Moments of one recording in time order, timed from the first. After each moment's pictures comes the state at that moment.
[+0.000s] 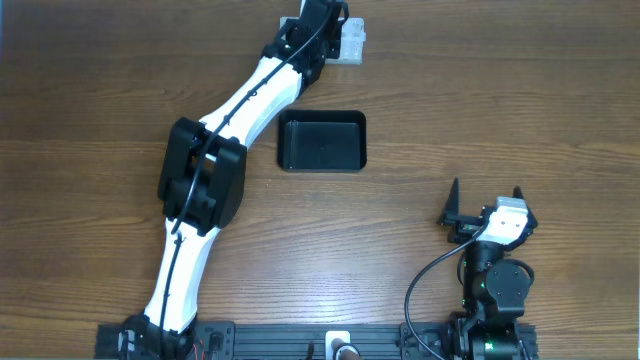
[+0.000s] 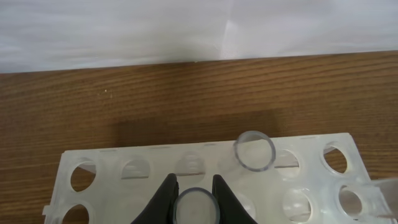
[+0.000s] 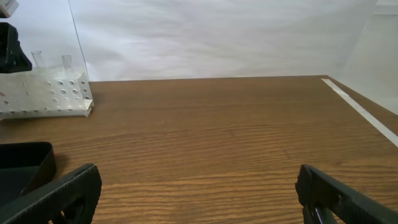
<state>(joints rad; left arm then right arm) -0.48 2.39 2.00 -0.28 -0.31 -0.25 -0.01 0.01 0.01 -0.06 0.16 -0.02</state>
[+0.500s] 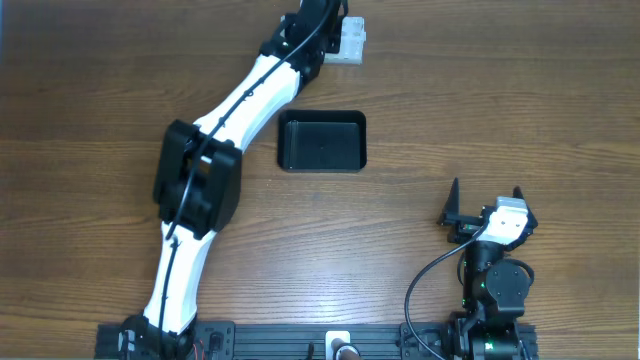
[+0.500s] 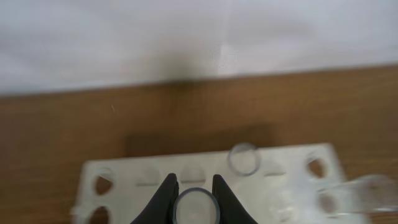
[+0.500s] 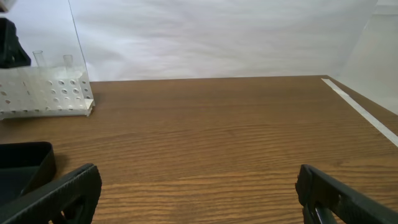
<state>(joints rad) -0.48 2.35 2.00 -0.27 -0.32 -0.22 -0.01 0.01 0.01 -0.06 0.16 -0.02</state>
